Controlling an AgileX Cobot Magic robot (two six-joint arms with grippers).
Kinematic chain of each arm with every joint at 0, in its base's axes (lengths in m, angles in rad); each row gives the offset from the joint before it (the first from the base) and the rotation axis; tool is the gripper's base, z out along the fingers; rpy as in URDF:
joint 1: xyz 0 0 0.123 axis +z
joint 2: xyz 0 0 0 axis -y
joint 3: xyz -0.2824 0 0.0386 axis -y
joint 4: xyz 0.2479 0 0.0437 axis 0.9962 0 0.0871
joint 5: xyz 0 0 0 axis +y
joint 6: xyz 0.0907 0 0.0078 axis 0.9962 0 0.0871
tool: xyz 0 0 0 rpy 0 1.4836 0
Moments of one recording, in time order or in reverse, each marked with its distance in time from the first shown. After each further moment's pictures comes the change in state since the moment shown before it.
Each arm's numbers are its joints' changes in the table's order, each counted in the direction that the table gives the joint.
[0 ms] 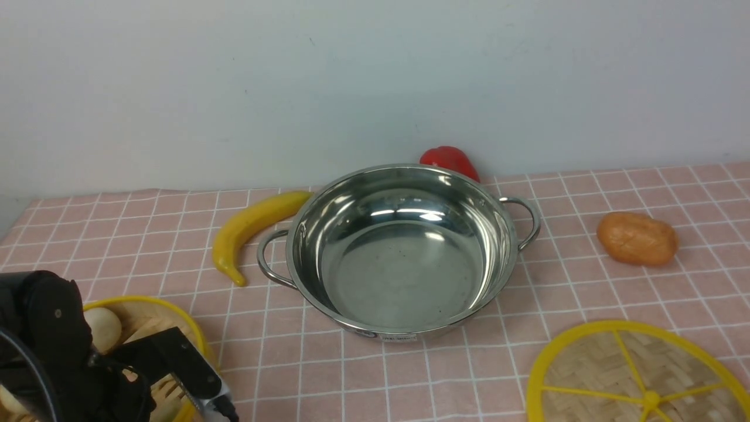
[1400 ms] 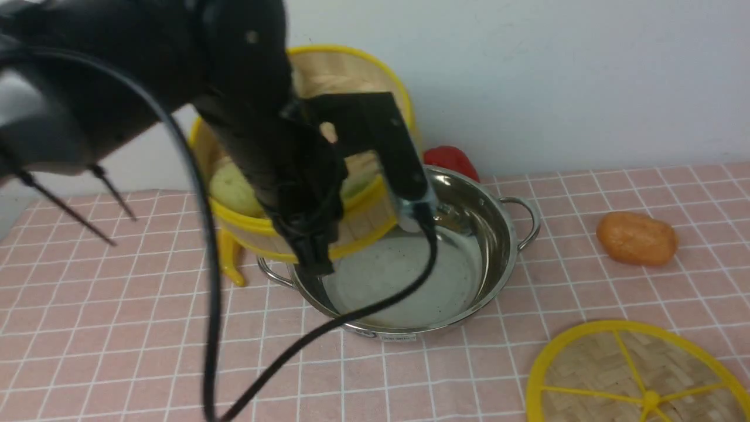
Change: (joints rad) right arm 0.000 0.000 0.000 0.000 0.000 0.000; left arm -0.545 -0.238 0.953 0.180 0.365 -0.042
